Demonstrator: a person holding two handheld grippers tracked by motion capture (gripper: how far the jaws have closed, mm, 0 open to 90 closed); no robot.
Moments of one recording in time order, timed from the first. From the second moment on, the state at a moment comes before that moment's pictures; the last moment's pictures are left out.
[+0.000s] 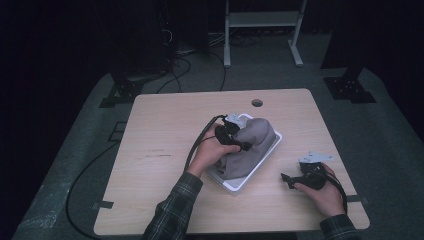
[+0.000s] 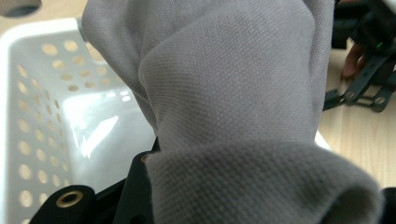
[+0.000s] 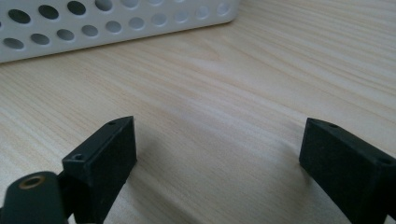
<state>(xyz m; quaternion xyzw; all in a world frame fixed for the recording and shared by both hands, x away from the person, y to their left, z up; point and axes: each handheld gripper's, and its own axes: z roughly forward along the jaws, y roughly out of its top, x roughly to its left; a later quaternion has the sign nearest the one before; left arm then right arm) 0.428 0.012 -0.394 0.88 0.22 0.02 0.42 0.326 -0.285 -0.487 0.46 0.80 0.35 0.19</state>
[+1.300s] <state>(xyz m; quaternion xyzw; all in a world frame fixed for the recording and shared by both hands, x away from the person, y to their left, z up) 0.424 0.095 -0.334 0.83 0.25 0.08 0.49 0.325 -0.285 -0.487 0.46 0.80 0.35 0.19</state>
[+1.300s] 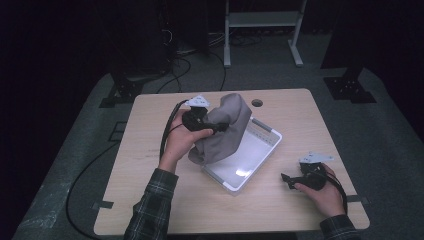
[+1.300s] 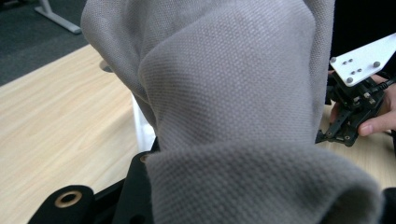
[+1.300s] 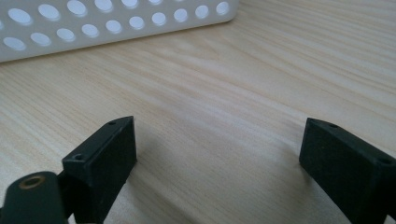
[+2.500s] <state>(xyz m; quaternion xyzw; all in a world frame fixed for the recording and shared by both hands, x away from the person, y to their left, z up) 0.409 0.209 -0.333 0.80 0.33 0.14 0.48 0.325 -0.286 -0.487 0.46 0.80 0.35 0.19</state>
